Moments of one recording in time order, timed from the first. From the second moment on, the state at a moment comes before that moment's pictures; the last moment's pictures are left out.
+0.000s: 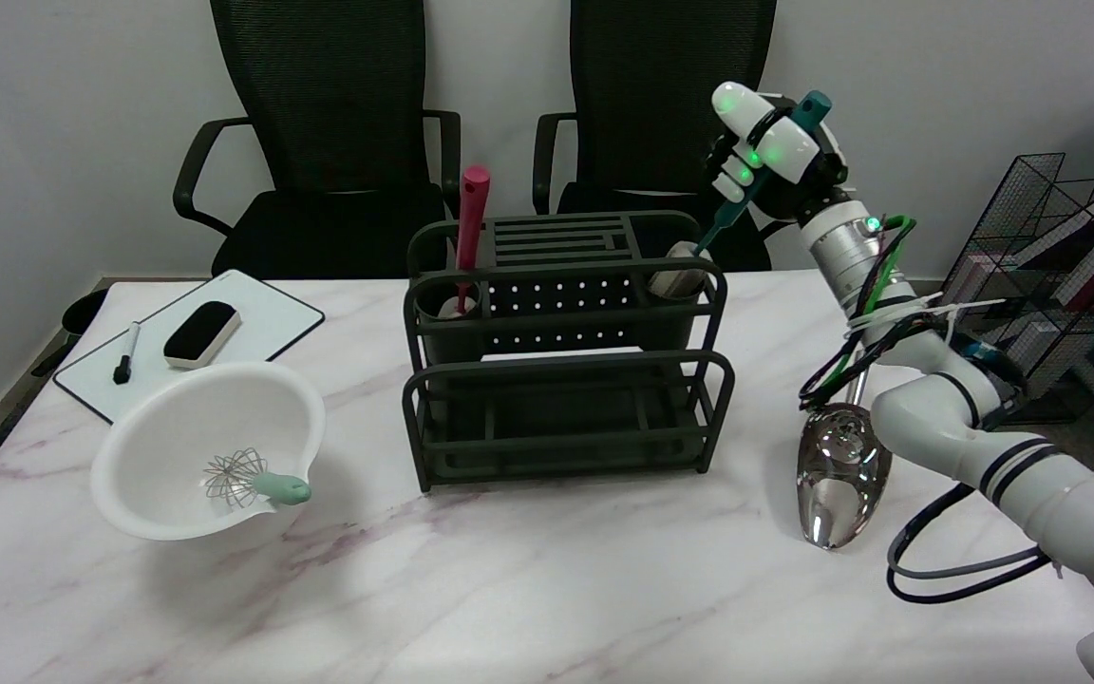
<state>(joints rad) 0.32 -0.94 -1.79 1.08 0.46 0.61 2.07</state>
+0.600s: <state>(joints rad) 0.26 -0.91 -1.65 1.17 0.47 0.61 2.08</state>
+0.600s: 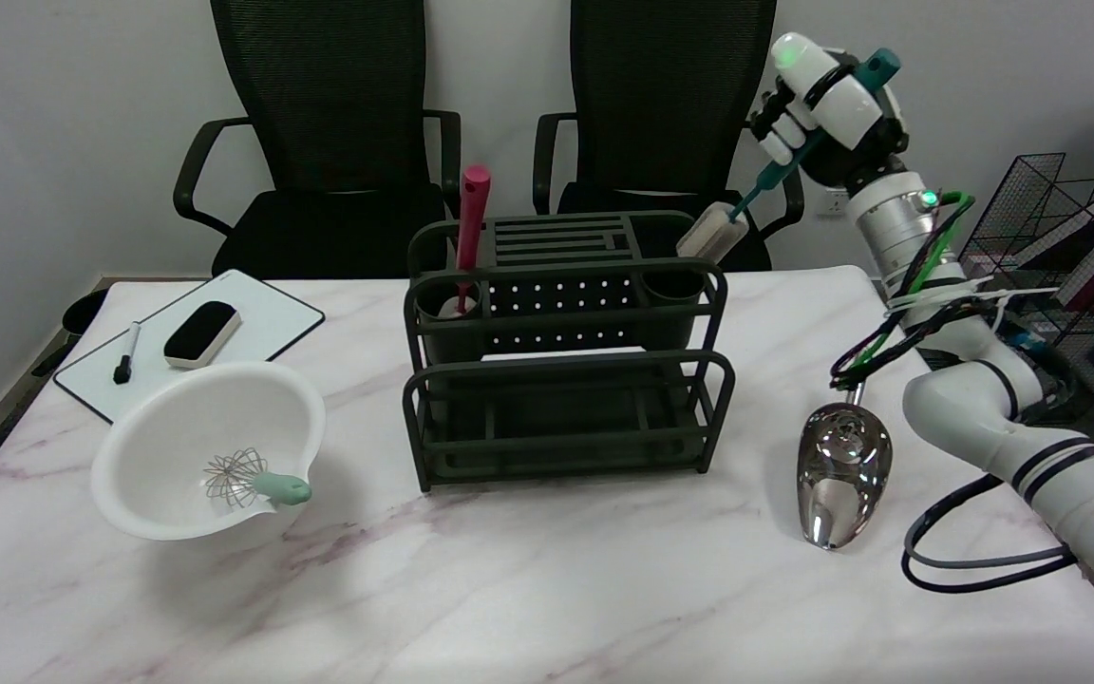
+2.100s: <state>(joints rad) -0.22 -1.00 -1.61 1.77 0.46 0.79 2.03</state>
